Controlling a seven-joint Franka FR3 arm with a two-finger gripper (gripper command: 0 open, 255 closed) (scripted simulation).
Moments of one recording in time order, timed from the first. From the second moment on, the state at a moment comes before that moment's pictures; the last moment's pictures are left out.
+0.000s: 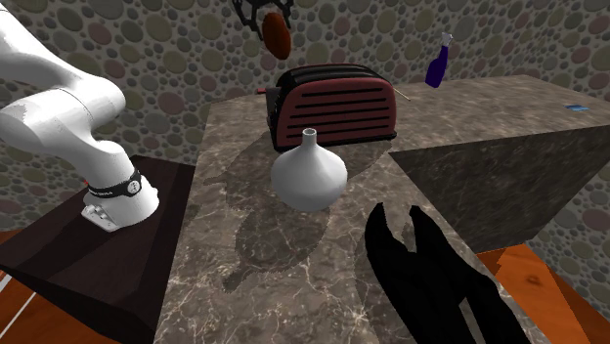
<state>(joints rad) 0.07 -0.47 0.52 -2.08 0.16 1.98 1.64</state>
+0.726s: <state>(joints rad) 0.06 -0.32 0.81 -1.89 0.06 1.95 1.97</state>
